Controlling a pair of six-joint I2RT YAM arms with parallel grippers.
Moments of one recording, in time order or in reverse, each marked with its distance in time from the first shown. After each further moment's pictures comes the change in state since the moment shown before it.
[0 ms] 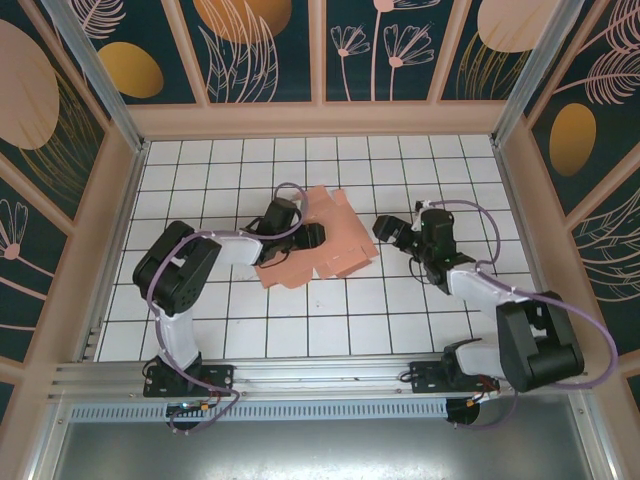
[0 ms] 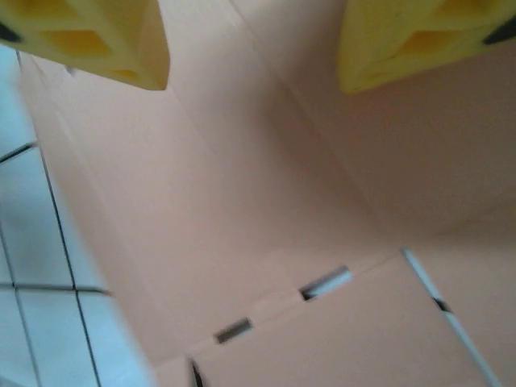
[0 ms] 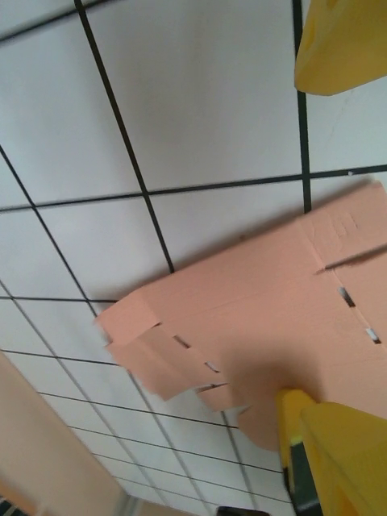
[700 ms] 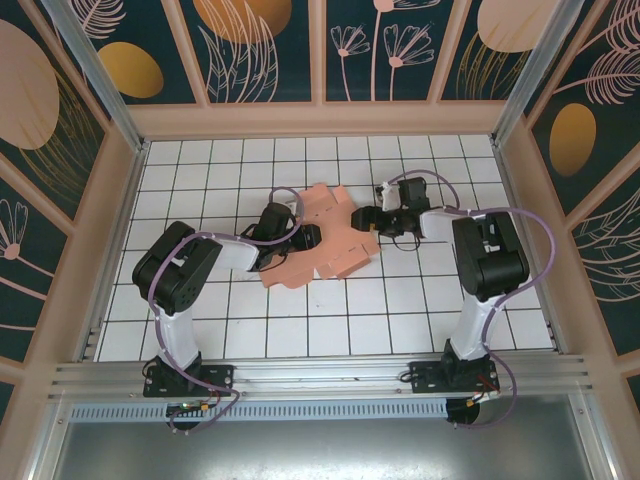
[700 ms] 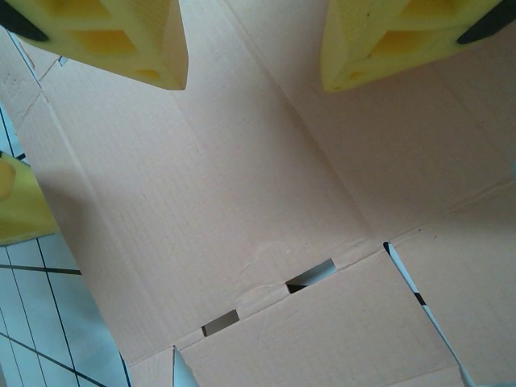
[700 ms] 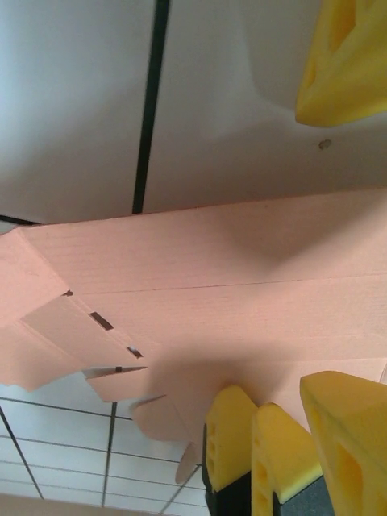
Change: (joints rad) left arm 0.011 0.001 -0.068 0.129 0.024 -0.022; right arm -0.037 0.562 0.476 -0.236 -0.450 -0.293
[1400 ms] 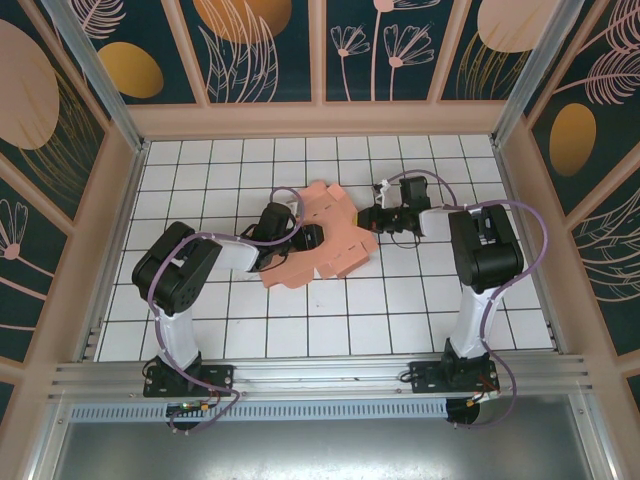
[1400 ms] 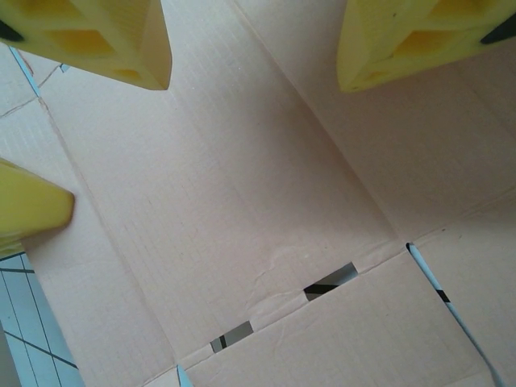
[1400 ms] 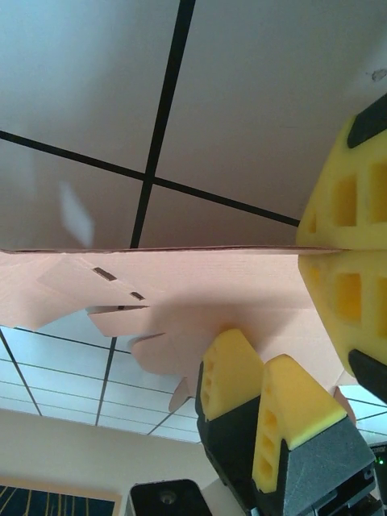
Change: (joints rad) left arm 0.001 -0.004 -0.004 0.015 0.012 0.010; right arm -0.018 0.060 0.010 0.108 -0.174 0.039
